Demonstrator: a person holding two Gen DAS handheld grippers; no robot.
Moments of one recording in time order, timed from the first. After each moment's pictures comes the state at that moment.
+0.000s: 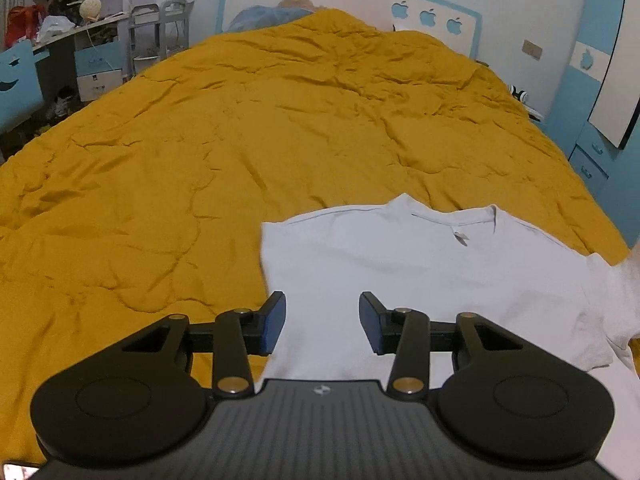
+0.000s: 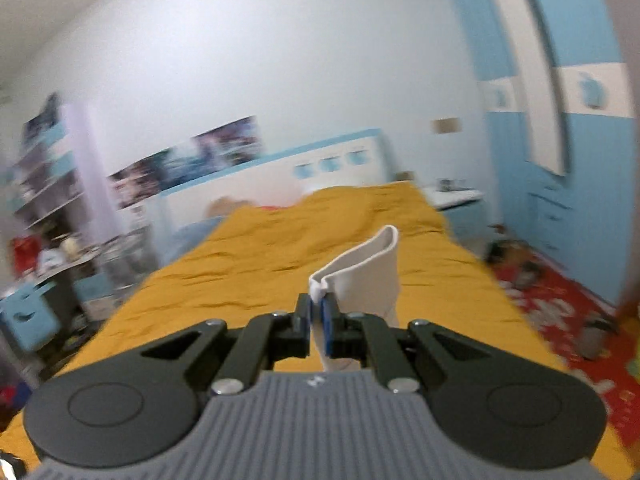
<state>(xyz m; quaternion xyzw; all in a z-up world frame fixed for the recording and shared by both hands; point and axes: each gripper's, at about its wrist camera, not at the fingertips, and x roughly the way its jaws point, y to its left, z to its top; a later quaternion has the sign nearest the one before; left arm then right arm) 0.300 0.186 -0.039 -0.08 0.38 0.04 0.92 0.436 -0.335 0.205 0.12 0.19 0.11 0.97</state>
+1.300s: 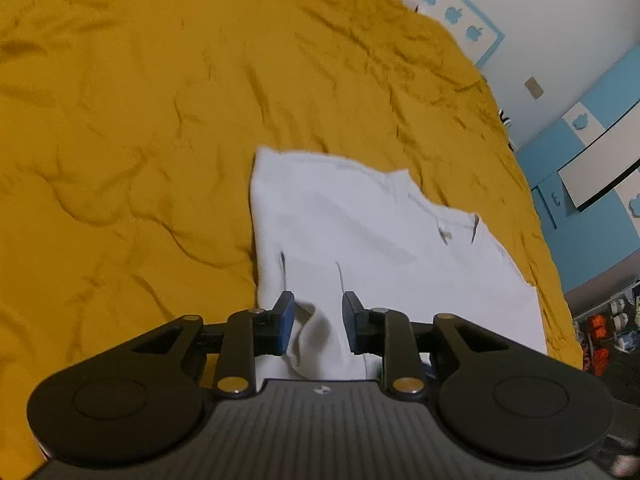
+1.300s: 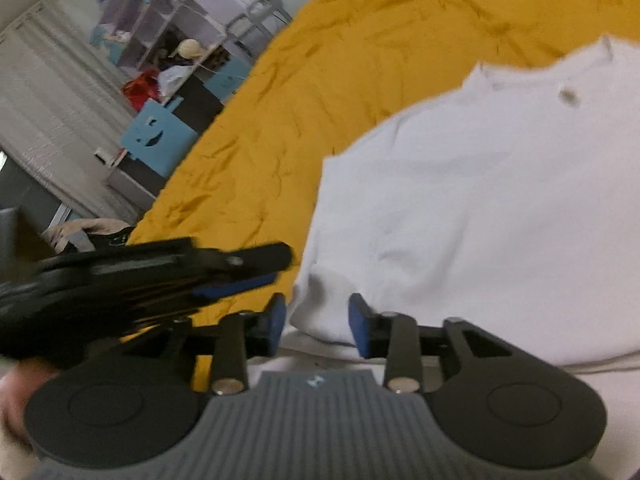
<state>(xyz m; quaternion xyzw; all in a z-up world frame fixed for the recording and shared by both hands) 0.325 0.248 -0.106 -0.28 0.44 -0.03 0.85 0.418 0.027 -0.136 0.17 0.46 0.33 0.80</state>
